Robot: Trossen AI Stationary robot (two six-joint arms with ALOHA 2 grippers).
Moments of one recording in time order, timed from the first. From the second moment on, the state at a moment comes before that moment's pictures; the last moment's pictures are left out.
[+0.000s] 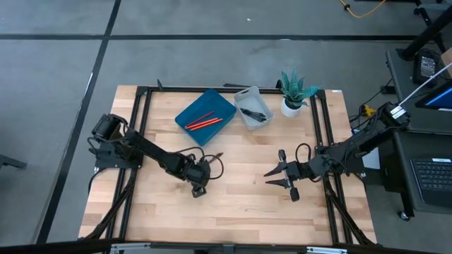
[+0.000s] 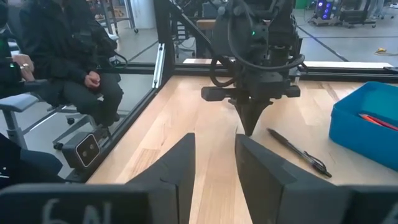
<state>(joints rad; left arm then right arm) -0.34 1.75 0.89 -0.43 -0.17 -0.72 0.56 1.08 0.32 0.61 0.34 0.11</state>
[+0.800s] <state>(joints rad) -0.31 1.75 1.01 -0.47 -0.18 -0.58 0.56 1.08 0.32 0.61 0.34 0.11</state>
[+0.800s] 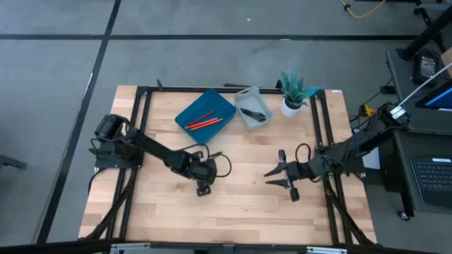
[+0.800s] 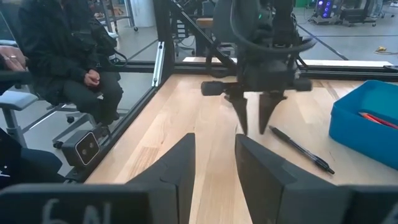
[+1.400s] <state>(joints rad) -0.17 1.75 1.06 -0.62 -0.32 -0.54 0.56 1.12 0.32 0.60 0.34 0.12</state>
